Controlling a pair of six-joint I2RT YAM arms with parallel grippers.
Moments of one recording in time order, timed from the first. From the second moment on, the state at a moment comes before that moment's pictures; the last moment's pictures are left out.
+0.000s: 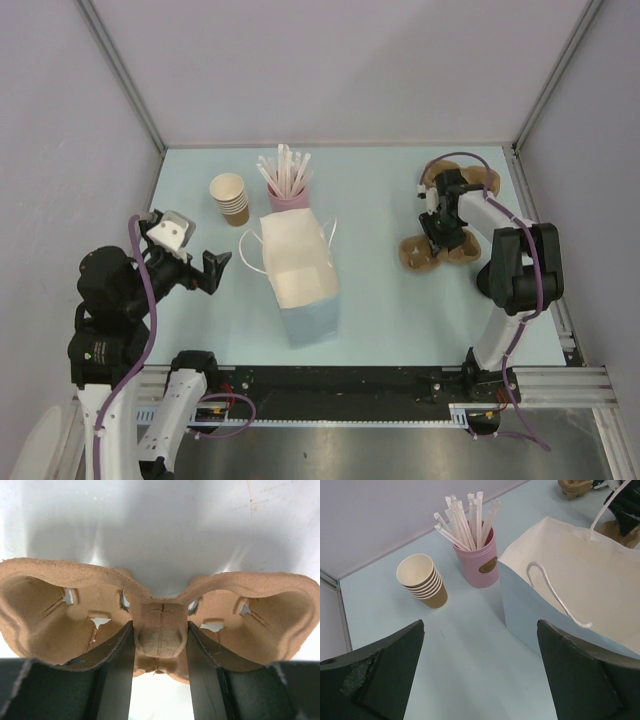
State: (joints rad) left arm -0.02 0.56 1.16 -0.83 0.44 0.26; right arm 0.13 1.83 1.28 -0.77 -0.02 -0.20
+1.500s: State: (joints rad) left arm 0.14 0.51 1.09 -0.79 0.62 0.24; right arm 1.03 1.47 1.87 -0.63 0.52 -0.70
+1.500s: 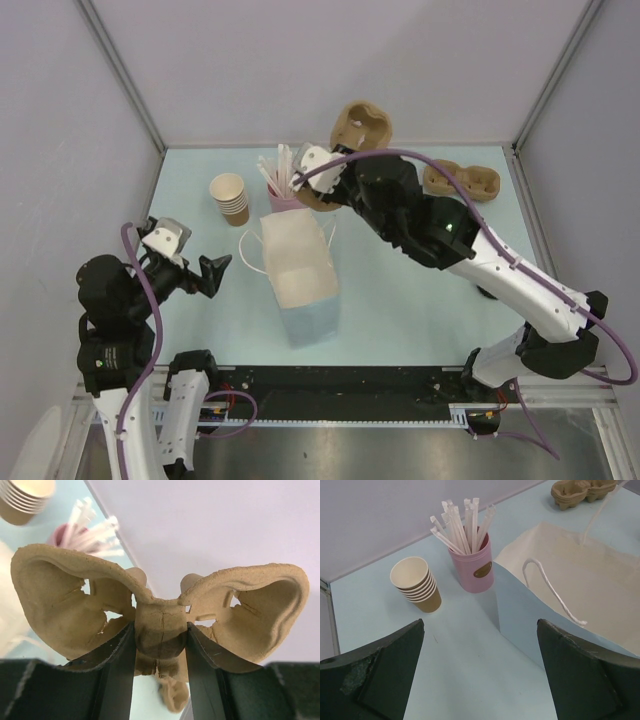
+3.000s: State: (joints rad) left arm 0.25 0.59 1.14 -0.80 0.77 0.23; right arm 1.32 1.58 1.68 -0.92 0.34 -0.79
